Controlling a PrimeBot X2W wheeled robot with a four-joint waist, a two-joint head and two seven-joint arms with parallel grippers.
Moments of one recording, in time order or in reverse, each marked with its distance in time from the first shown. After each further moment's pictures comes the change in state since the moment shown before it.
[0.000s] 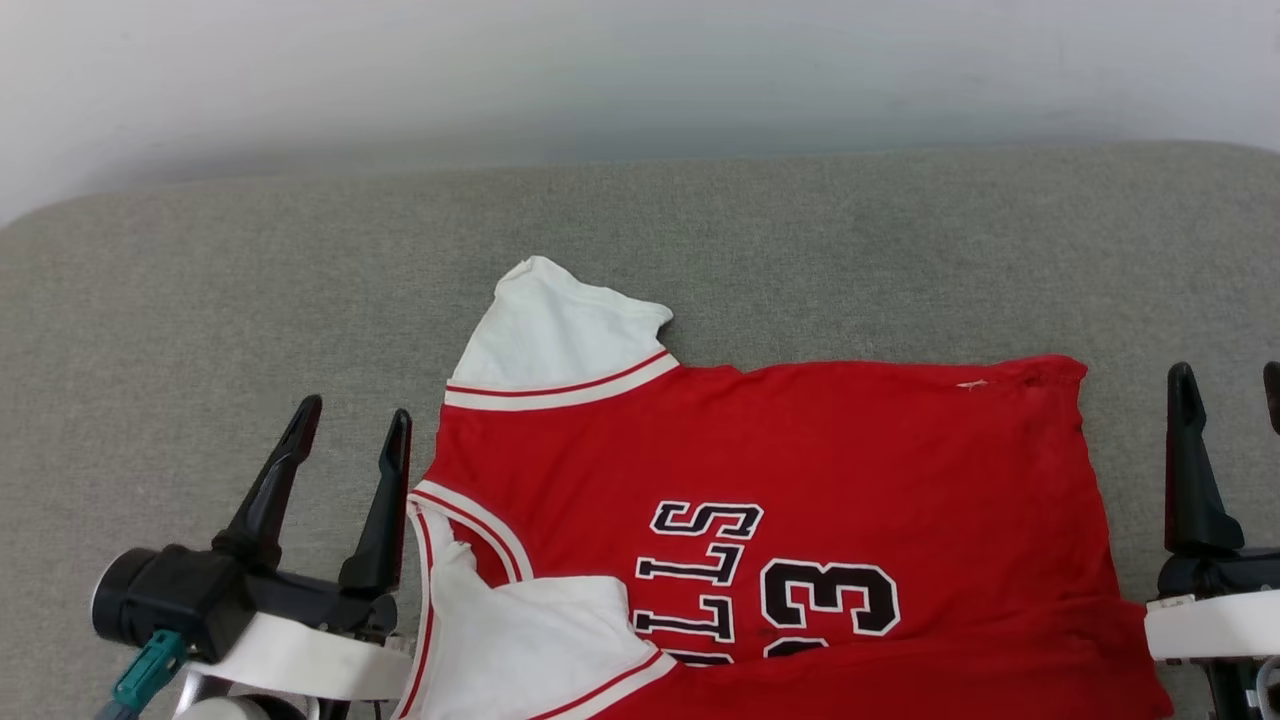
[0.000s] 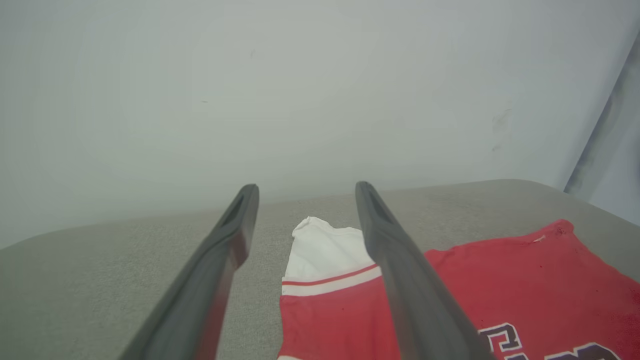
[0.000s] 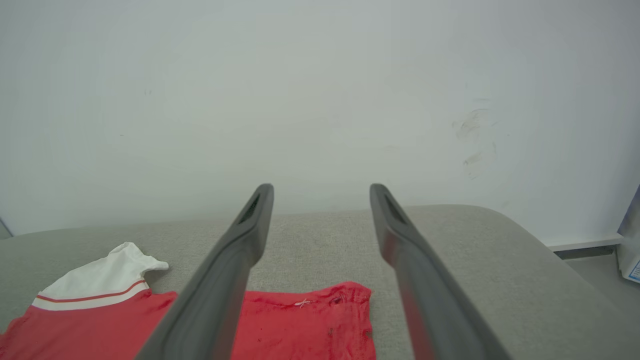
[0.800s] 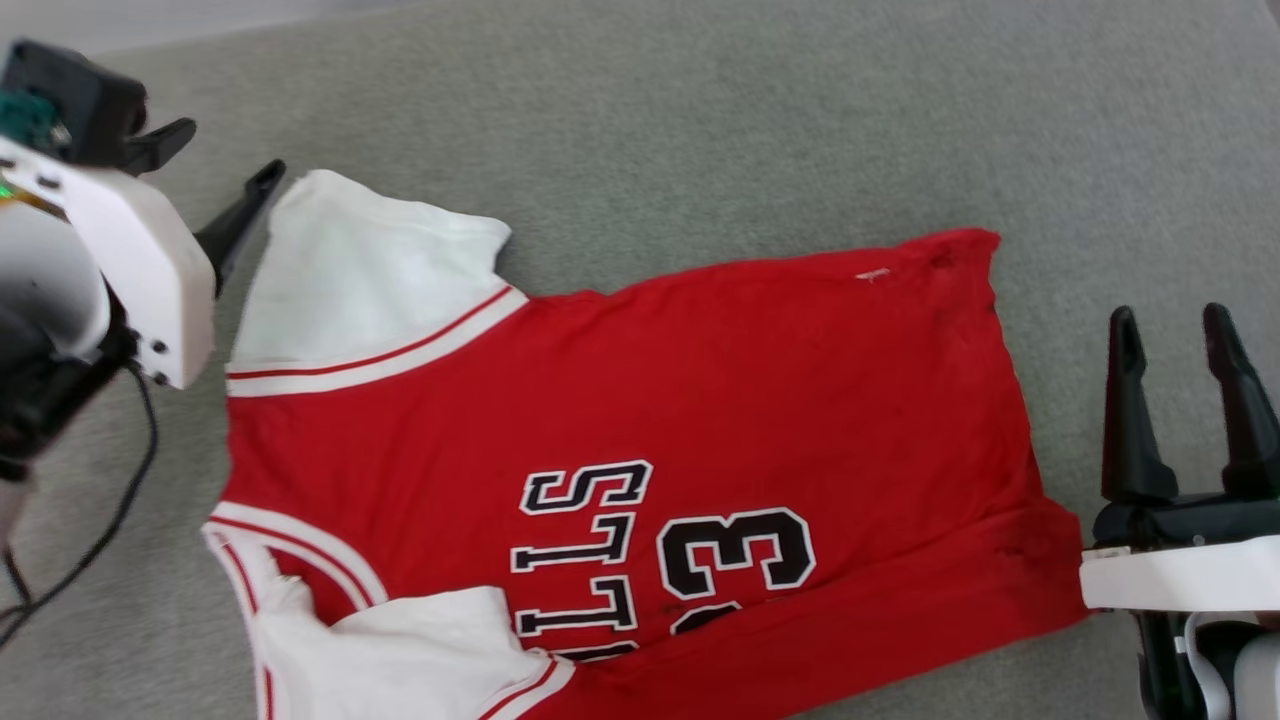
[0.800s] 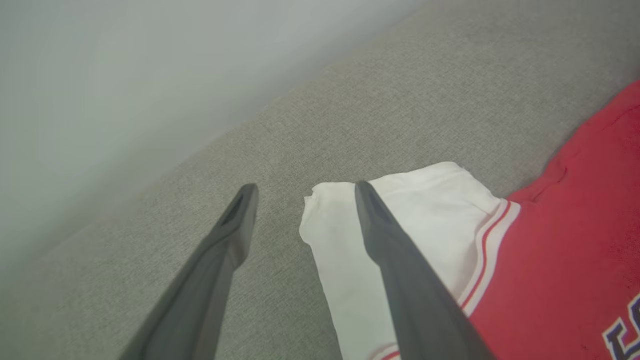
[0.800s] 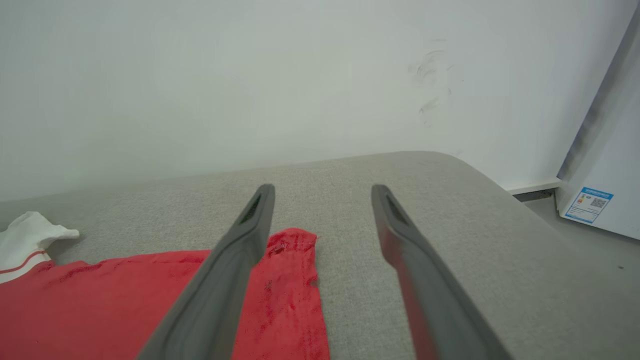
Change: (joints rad) left arm -0.718 0.409 -0.206 0.207 -0.255 -0.151 0.760; right arm -0.116 0.054 0.065 0.095 -0.032 0.000 -0.104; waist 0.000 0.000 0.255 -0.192
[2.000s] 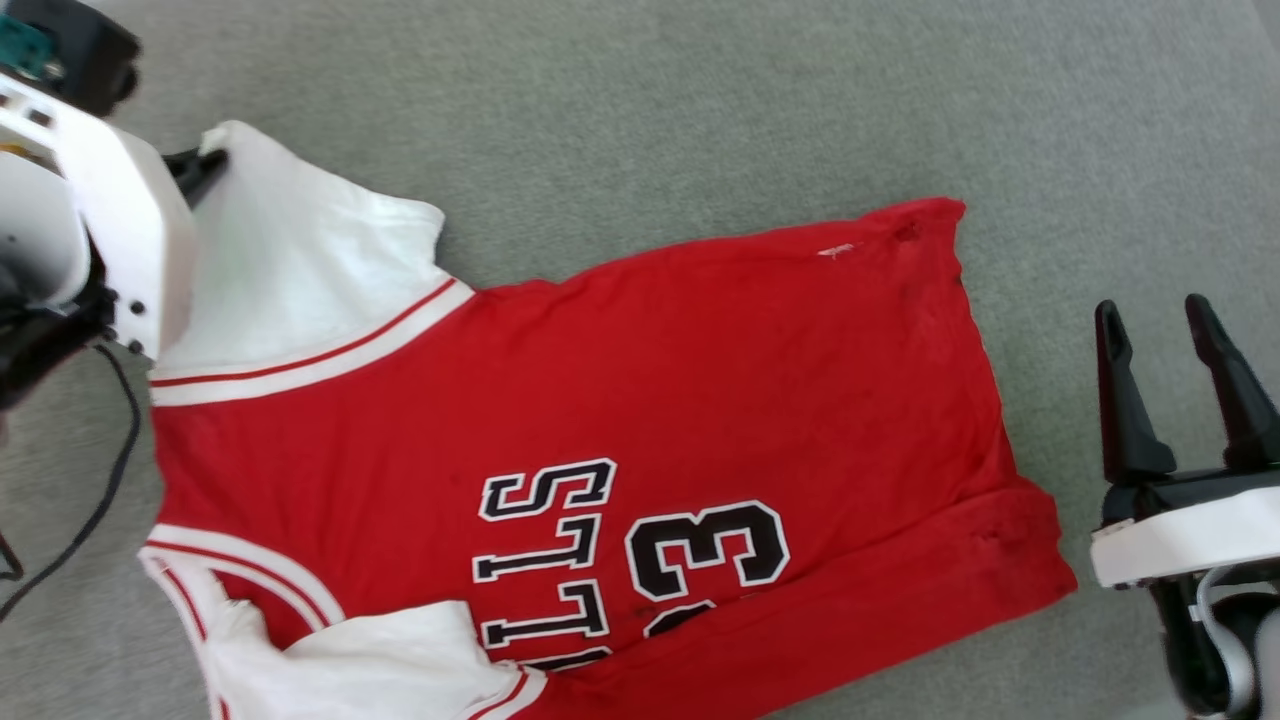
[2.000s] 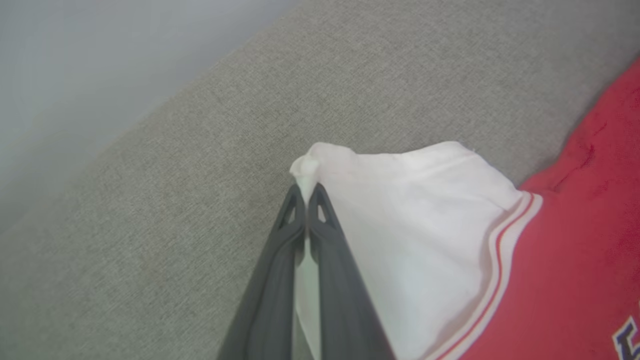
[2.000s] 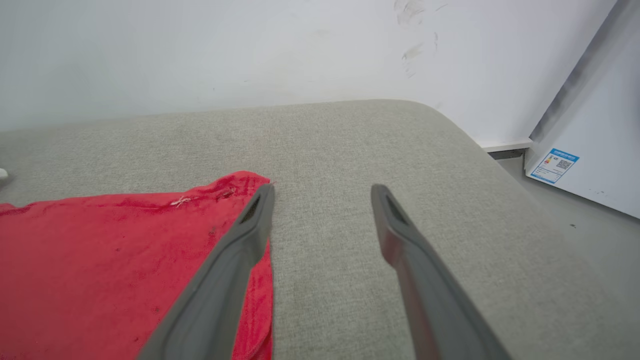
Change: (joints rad) left arm -0.153 0.059 -0.135 0.085 -0.140 0.002 0.174; right arm -0.052 -0.056 0.013 0.067 0.016 0.000 0.092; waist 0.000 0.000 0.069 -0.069
